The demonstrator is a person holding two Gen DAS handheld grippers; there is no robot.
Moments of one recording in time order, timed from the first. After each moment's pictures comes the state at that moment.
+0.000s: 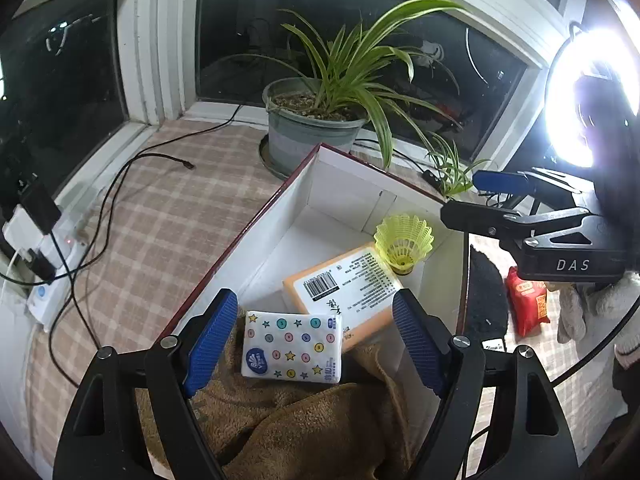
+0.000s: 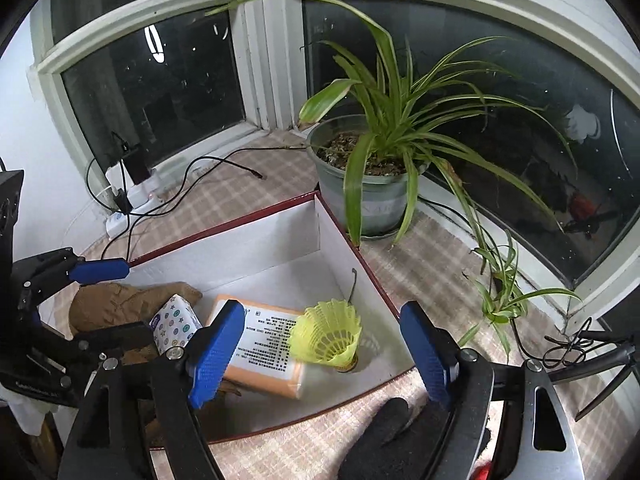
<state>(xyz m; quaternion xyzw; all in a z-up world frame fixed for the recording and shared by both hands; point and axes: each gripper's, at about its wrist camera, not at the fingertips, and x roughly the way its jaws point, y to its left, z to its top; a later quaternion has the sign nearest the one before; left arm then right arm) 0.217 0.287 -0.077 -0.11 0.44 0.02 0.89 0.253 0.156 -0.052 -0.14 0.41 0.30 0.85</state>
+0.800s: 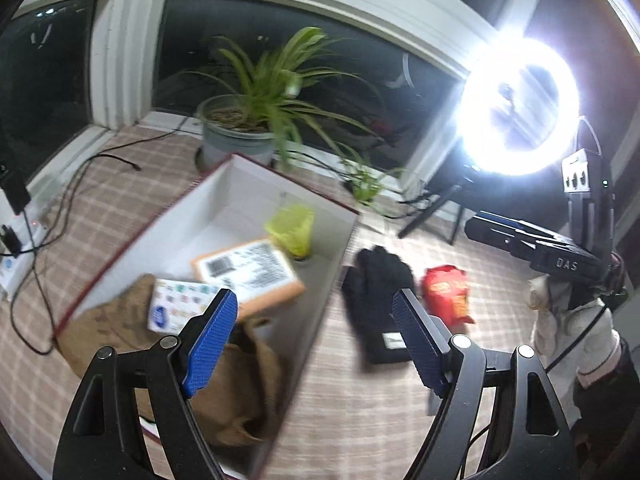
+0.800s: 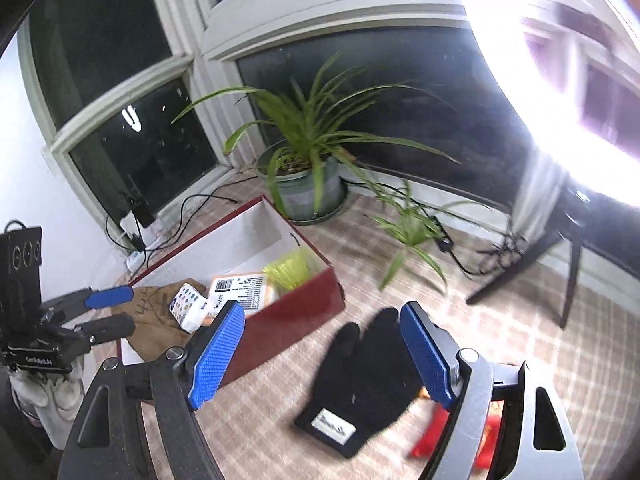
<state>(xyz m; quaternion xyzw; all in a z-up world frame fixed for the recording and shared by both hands) 0.177 0.218 -0.042 -0.16 0.40 -0.06 0.90 0.190 0.004 -0.018 0.00 0.40 0.26 0.88</state>
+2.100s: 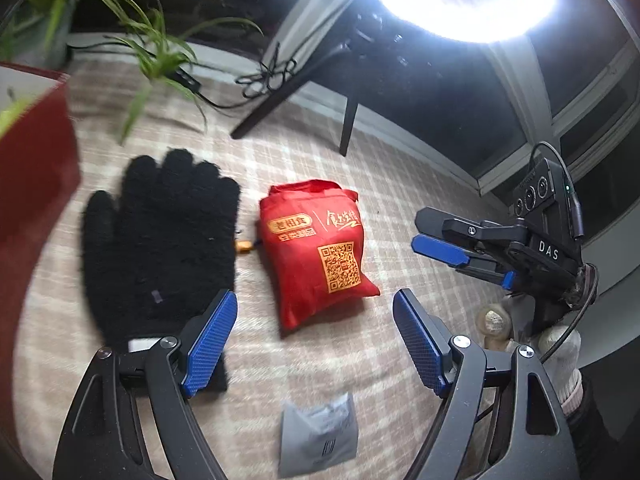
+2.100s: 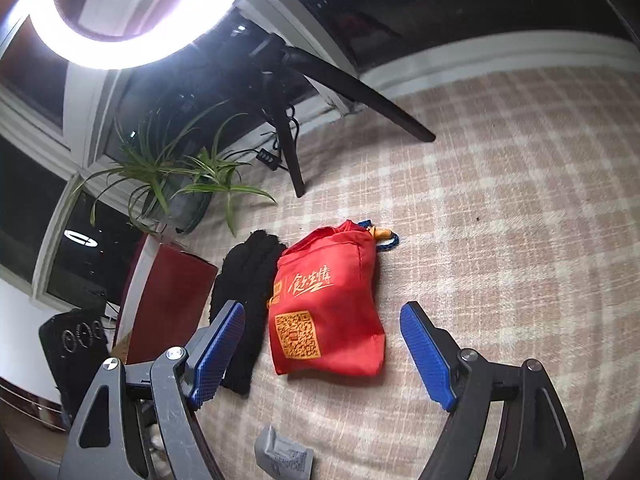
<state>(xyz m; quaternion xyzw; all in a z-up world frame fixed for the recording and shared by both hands) 0.264 0.017 -0.144 -0.19 0.49 -0.23 0.82 0.187 -0.210 -0.140 0.26 0.49 0.15 0.82</state>
